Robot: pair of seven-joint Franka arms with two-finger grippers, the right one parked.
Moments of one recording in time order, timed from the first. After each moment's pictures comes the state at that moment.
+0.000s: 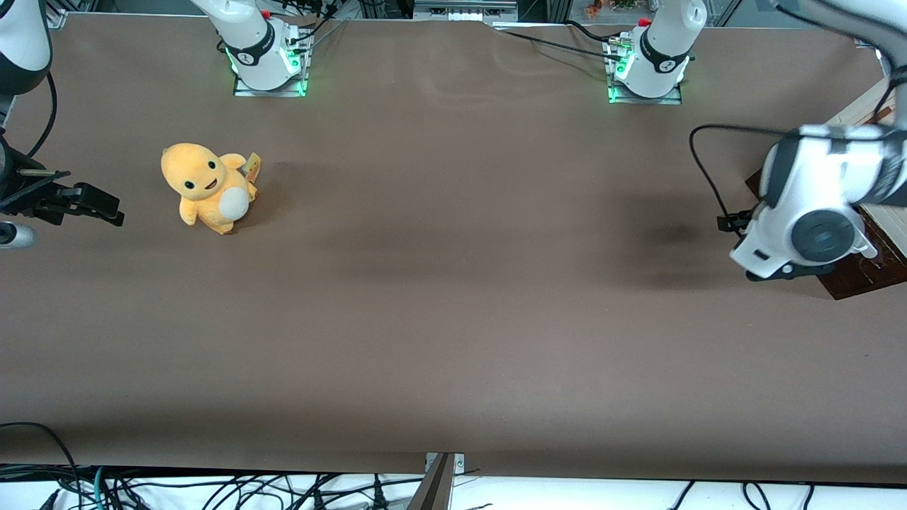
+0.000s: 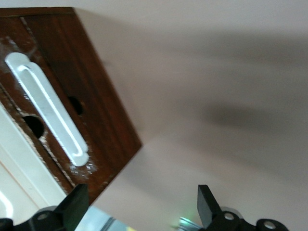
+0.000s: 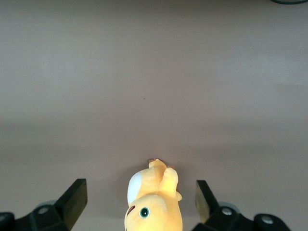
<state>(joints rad) -0.05 0.38 -0.02 -1.70 0.42 1.50 -0.31</state>
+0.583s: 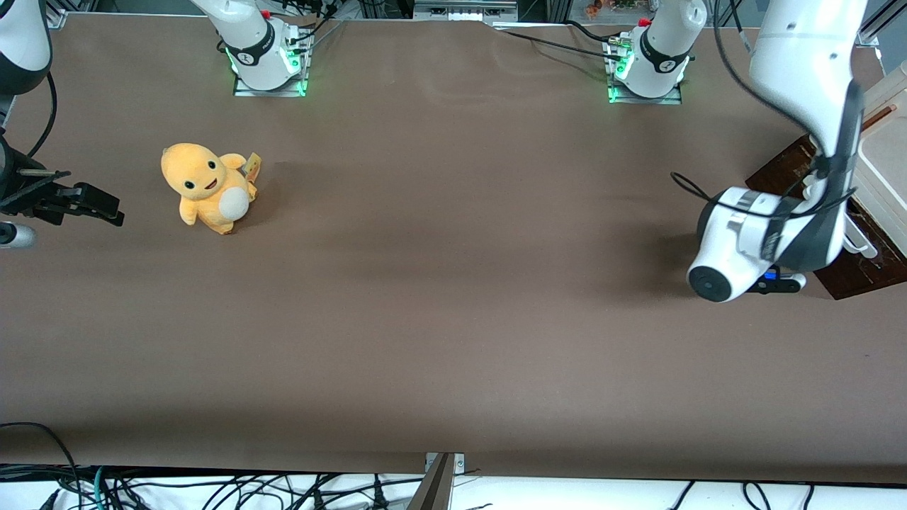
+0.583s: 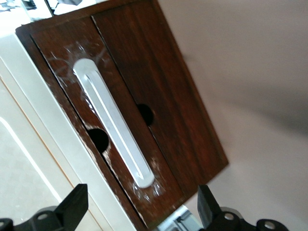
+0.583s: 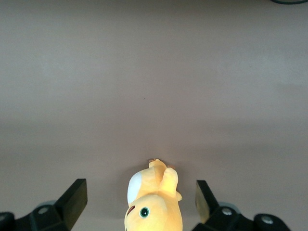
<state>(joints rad) -0.08 0.62 -0.02 -1.70 0.84 1.39 -0.46</state>
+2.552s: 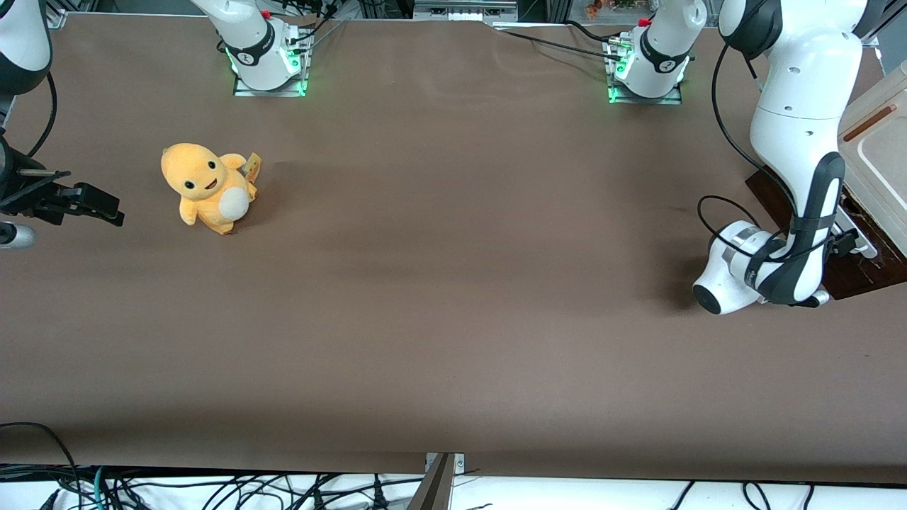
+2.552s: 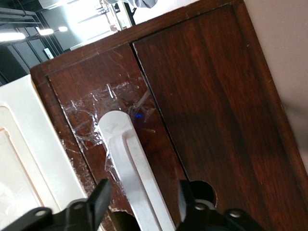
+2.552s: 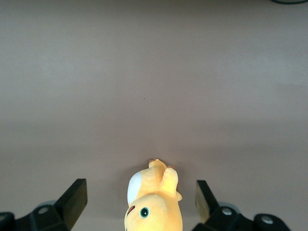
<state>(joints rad) 0.04 0.82 0.00 -1.65 1.18 1.38 -0.57</state>
